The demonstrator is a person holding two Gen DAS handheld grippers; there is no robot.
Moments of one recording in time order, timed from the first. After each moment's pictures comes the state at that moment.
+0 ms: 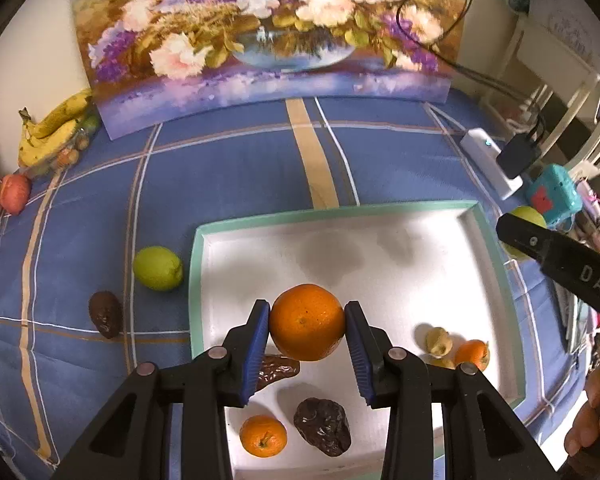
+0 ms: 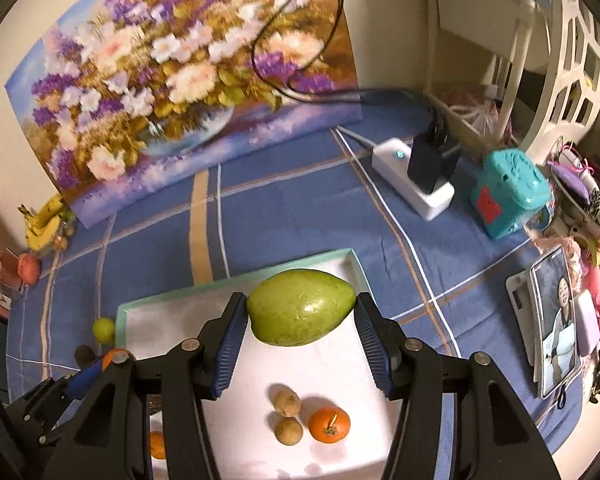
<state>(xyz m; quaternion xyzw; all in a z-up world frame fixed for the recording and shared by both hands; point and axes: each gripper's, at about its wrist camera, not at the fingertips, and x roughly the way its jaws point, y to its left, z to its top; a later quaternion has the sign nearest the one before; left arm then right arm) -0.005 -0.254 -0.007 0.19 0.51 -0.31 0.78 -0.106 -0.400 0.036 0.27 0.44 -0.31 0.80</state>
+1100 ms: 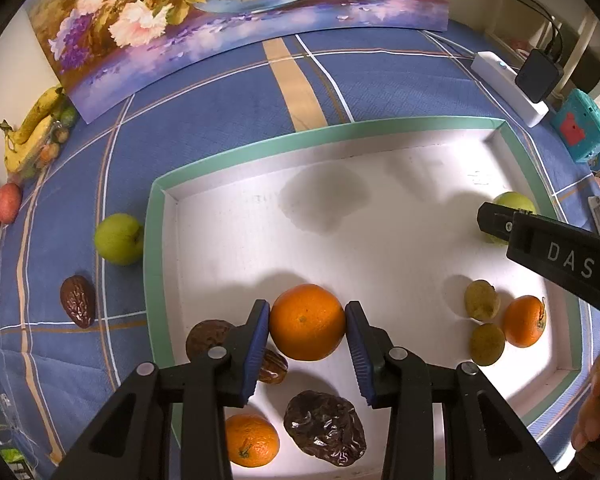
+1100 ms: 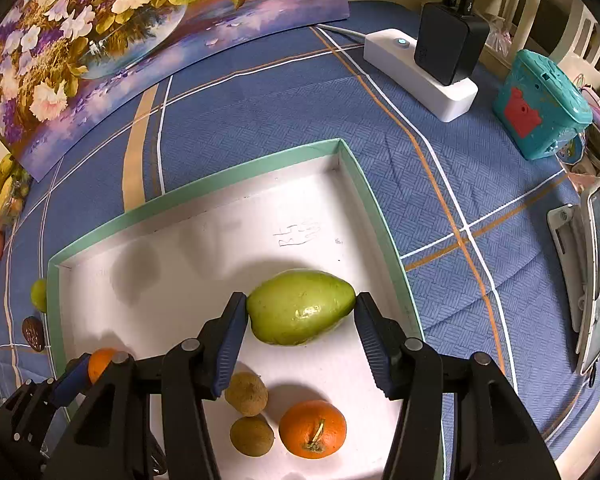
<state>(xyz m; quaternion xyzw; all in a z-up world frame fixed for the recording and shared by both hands) -0.020 -0.273 -0.063 0.27 0.53 -0.29 0.75 -0.101 -0.407 -0.051 0.30 0.53 -0.30 0.73</state>
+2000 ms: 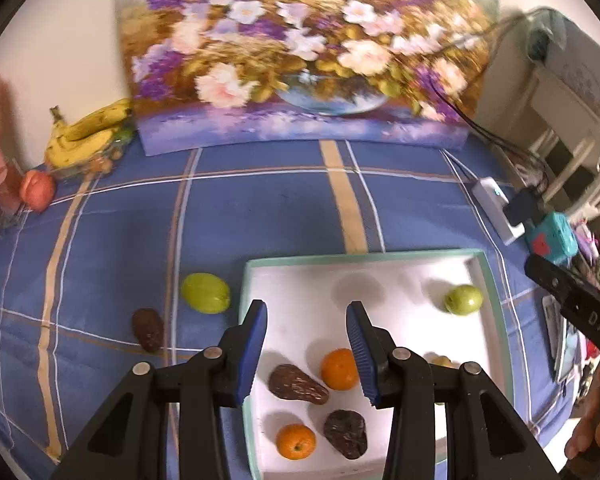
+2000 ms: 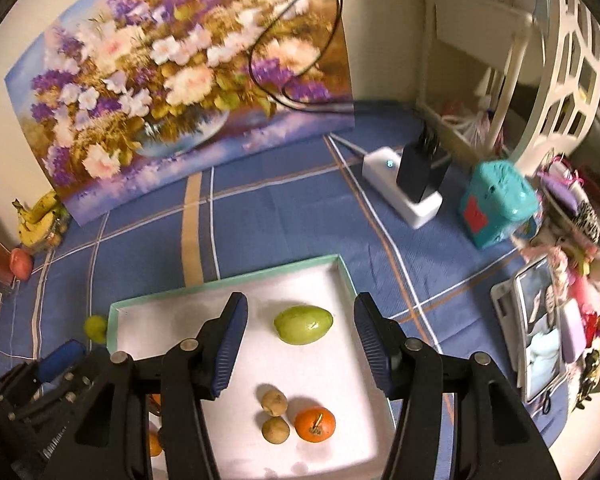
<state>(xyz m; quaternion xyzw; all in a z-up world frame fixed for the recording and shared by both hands) 0.023 -0.223 0.037 0.14 0.49 -0.29 0.81 -0.109 -0.396 0.059 0.24 0.44 -0.32 0.81</state>
